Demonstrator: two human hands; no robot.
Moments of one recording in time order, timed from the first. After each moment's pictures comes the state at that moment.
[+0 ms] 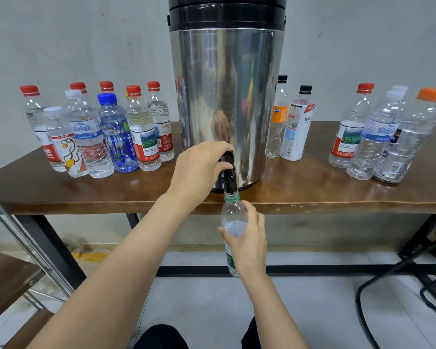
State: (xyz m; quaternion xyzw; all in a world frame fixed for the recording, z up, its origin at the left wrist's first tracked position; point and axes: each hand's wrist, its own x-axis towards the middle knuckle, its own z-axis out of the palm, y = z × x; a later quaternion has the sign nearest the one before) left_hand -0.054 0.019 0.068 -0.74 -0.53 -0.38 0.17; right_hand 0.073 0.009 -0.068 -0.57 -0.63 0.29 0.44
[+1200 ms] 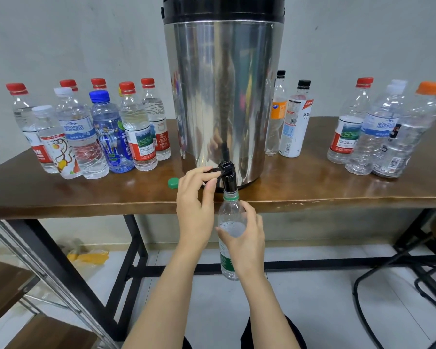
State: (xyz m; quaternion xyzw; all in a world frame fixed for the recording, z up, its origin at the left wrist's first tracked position) left_hand -0.041 0.011 -0.016 -0.56 -0.50 -0.65 -0.01; right_hand 0.065 0.006 -0.072 -0.55 -0.60 0.33 0.48
